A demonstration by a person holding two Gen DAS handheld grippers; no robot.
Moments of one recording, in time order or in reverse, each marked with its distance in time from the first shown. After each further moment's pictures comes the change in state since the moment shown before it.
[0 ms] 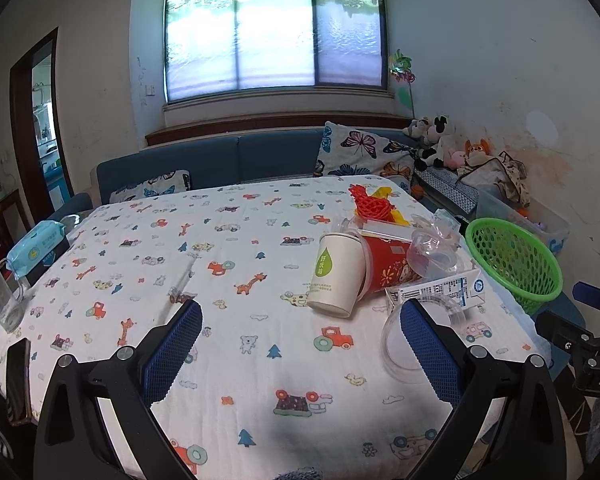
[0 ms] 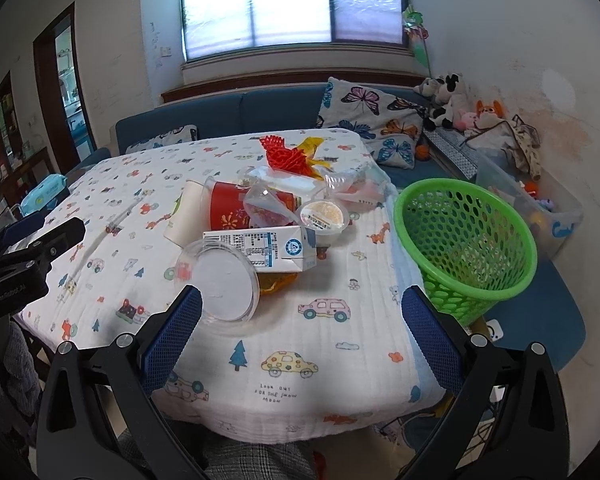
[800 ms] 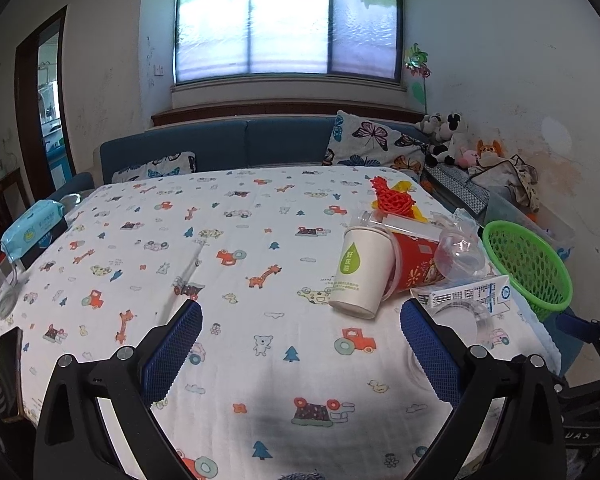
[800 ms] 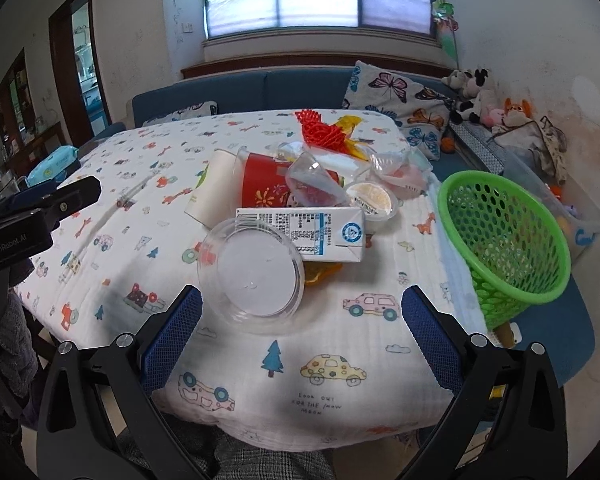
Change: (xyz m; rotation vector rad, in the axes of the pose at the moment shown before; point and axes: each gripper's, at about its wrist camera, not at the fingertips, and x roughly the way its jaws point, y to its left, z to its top) left arm 0.031 0.028 0.002 -0.058 0.049 0.003; right arm 0.042 0.040 -0.010 -0.059 0.071 0.058
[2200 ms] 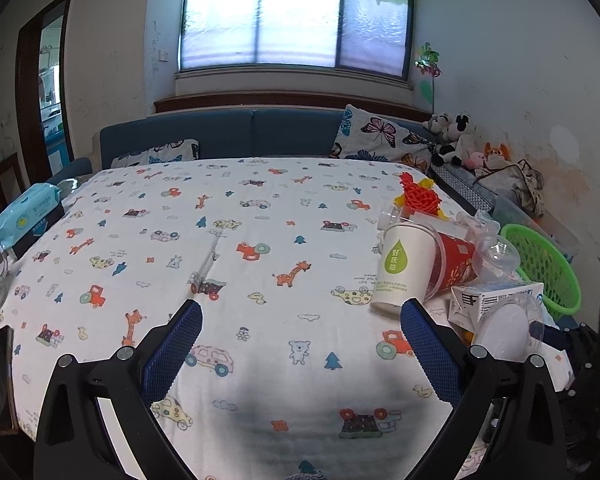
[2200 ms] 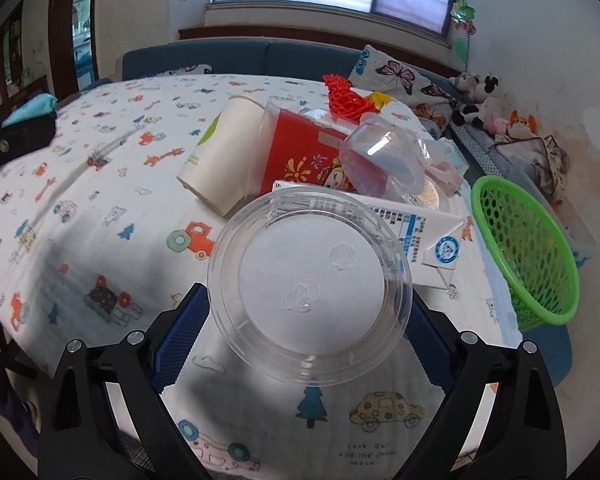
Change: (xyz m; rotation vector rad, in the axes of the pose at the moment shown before) left arm 0.028 0.042 -0.002 -0.027 0.024 -0.022; right arm 0.064 0.041 0.001 -0.102 0.058 -0.099
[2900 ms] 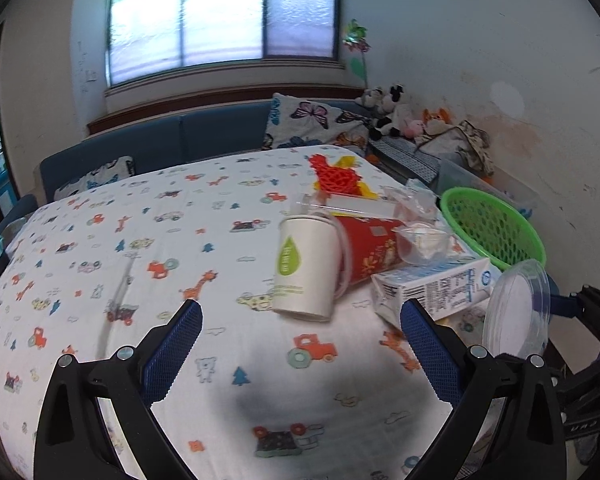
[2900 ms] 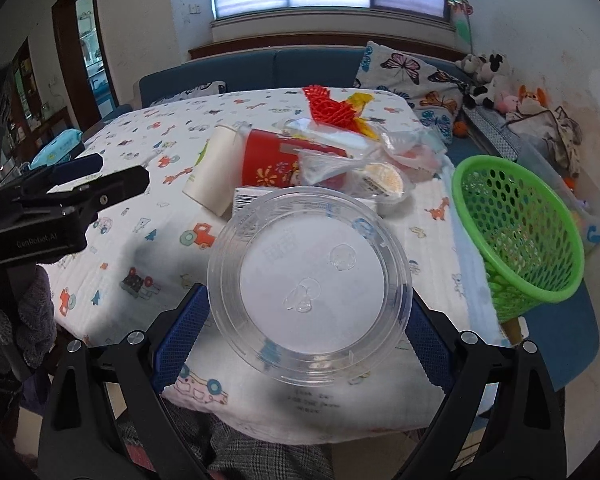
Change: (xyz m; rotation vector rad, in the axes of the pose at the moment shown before) left arm 0.016 -0.074 0.006 0.178 0.042 -0.183; right arm -0.045 -0.056 -0.009 0.078 0.003 0.126
